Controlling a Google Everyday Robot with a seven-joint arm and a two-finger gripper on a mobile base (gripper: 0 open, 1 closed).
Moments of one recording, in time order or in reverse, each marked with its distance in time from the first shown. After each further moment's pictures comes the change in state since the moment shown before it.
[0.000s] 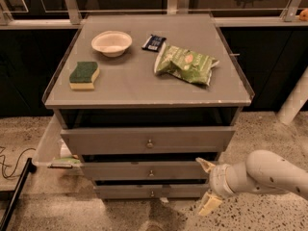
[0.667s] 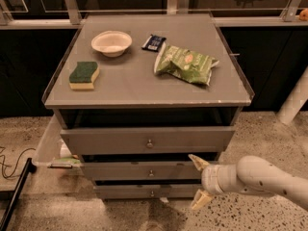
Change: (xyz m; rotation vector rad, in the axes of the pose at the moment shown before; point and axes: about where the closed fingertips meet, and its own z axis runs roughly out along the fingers) arm 0.006 -0.022 0.037 0.085 -0.042 -0.132
